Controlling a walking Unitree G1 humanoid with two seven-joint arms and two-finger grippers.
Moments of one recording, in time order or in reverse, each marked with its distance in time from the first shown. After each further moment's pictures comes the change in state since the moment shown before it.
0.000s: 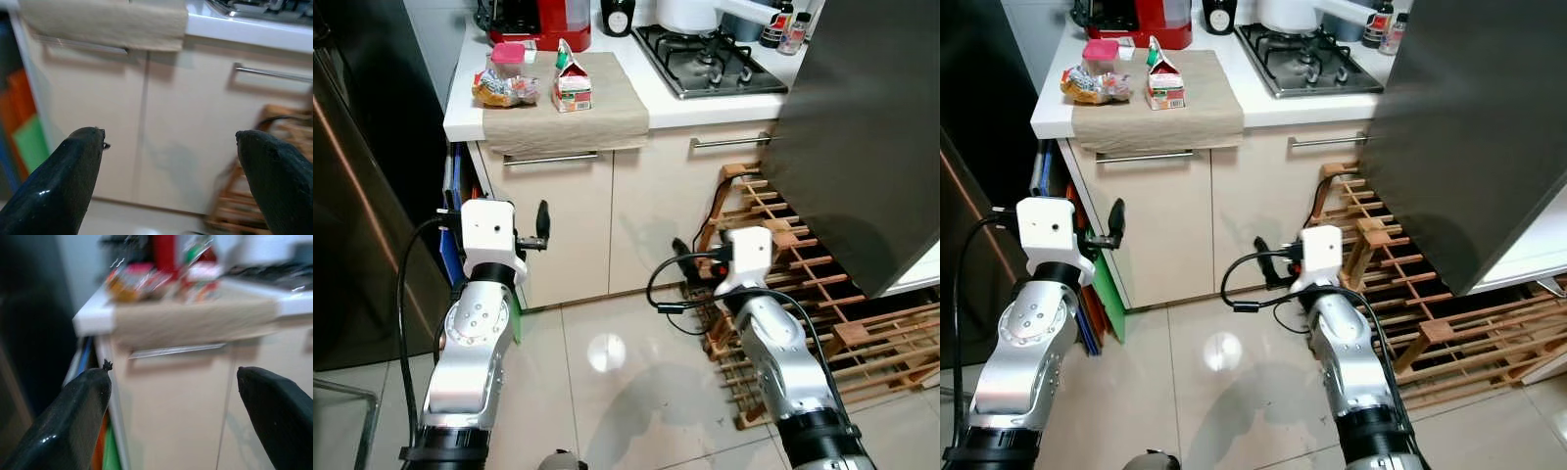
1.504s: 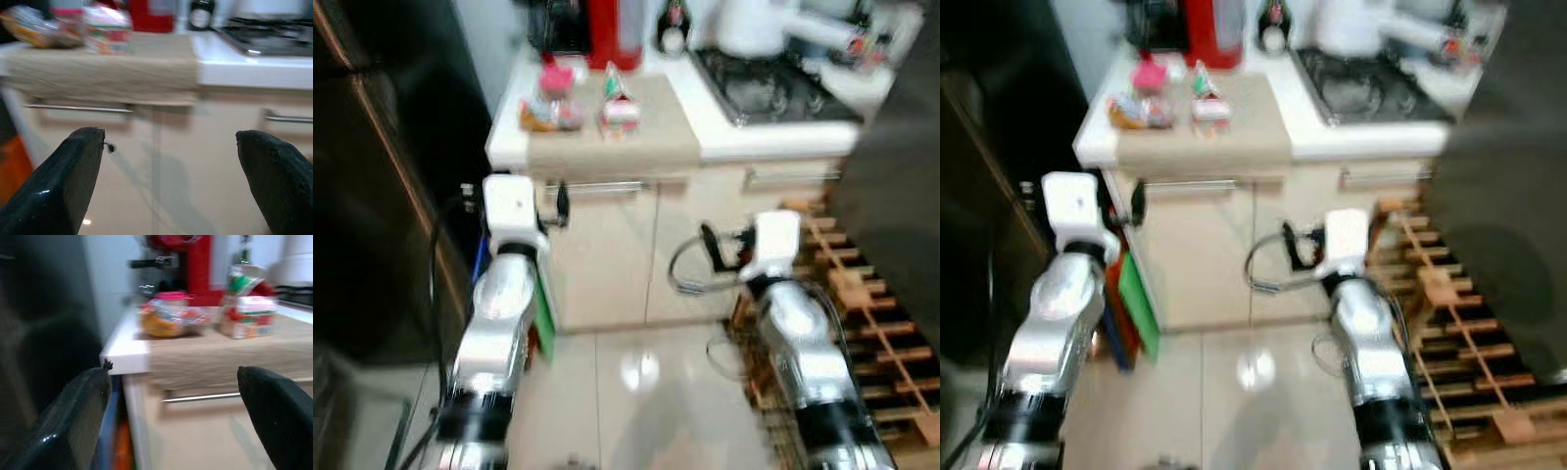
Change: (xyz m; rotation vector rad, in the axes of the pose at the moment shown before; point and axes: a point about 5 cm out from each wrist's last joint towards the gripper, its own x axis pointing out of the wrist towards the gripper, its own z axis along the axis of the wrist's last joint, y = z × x) left arm 0.021 -0.031 0.023 0.011 -0.104 -0.111; right arm -0.001 -0.018 0.012 0.140 -0.078 -0.119
